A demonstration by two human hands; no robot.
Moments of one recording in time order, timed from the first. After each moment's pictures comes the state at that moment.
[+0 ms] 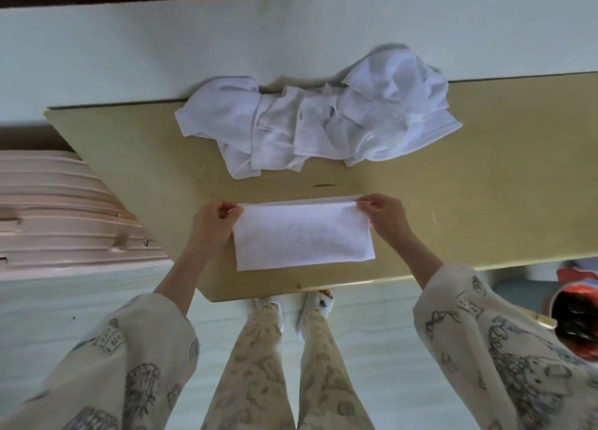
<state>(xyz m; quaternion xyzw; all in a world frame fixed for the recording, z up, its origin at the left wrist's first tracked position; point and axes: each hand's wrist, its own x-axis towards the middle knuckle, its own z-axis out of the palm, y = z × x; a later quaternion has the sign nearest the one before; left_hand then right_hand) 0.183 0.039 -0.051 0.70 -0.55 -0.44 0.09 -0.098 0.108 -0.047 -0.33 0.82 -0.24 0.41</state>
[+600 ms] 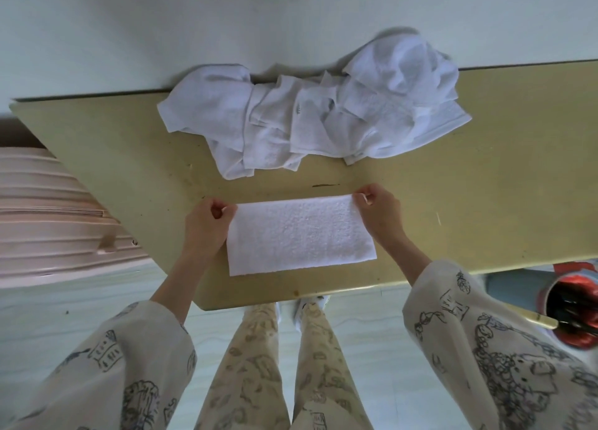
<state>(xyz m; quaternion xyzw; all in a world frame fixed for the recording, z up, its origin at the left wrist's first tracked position) 0.171 0.031 -0.064 0.74 -0.53 -0.41 0.09 -0.092 0.091 -0.064 -0.36 0.84 -0.19 0.35</state>
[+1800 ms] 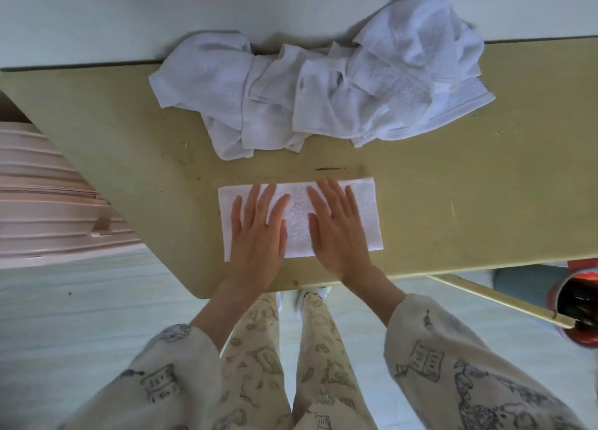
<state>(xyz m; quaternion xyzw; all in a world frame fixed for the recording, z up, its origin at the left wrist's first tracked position) 0.126 0.102 -0.088 0.53 -0.83 -0.16 0.05 -0.020 0.131 -0.097 -0.69 0.69 -0.19 0.11</state>
